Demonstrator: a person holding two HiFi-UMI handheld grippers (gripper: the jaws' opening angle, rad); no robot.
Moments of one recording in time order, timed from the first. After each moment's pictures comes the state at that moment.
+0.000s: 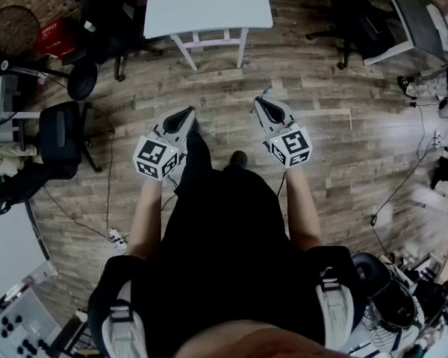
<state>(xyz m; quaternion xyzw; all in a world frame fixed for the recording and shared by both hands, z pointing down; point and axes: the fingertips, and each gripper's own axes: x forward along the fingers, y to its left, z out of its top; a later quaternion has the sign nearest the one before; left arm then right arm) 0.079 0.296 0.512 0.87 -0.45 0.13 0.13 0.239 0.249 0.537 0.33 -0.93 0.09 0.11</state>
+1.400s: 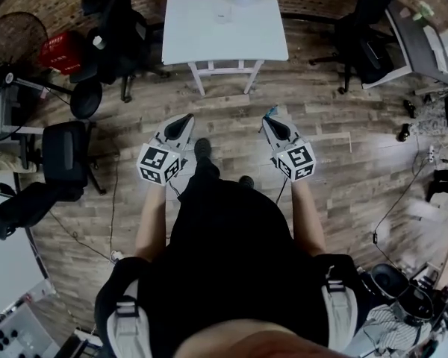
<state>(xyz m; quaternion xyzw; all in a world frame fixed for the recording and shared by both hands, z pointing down) -0.040 0.227 0.503 0.87 -0.47 0.09 0.14 0.159 0.201 0.541 0.34 -0.92 0.09 0.16</state>
